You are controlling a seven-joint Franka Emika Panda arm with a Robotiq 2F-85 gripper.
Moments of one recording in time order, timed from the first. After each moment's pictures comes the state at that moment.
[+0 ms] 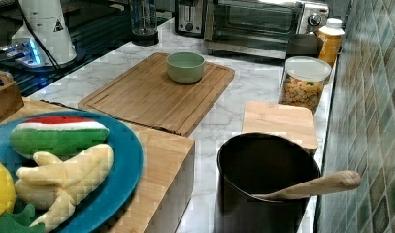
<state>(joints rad) -0.05 0.07 -0.05 -1.86 0.02 0.26 -0.14</state>
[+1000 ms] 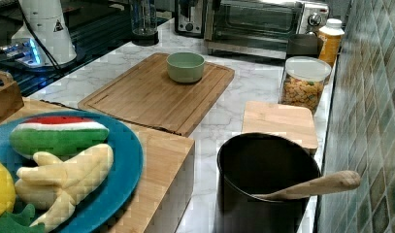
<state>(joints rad) -0.05 0.07 -0.07 -1.94 -0.01 0.34 -0.57</state>
